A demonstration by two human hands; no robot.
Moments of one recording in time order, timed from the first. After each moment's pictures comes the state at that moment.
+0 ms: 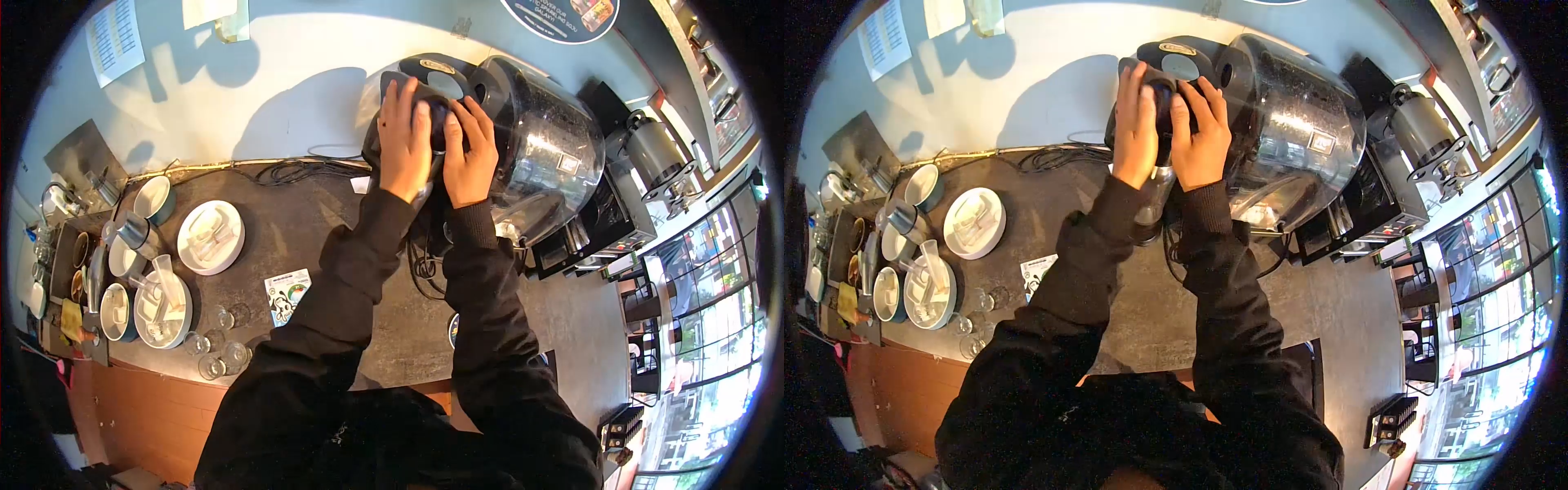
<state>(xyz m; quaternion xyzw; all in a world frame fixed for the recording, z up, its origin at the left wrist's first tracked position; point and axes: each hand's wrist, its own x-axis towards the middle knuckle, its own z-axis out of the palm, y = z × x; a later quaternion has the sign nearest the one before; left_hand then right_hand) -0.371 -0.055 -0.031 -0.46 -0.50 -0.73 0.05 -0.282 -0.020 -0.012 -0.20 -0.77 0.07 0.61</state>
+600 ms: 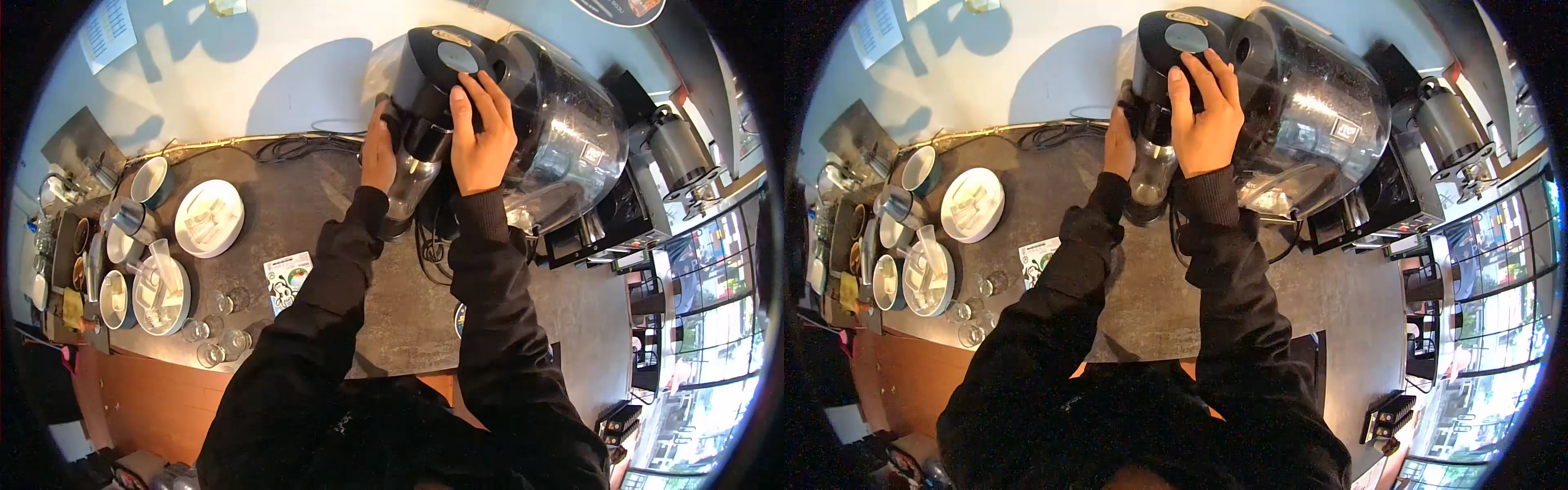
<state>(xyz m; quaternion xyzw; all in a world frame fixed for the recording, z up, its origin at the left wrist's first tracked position) -0.421 -0.020 -0.171 -0.37 -0.47 -0.78 -0.20 -0.291 -0.022 -0.013 -0.20 -0.76 0.06 0.62</state>
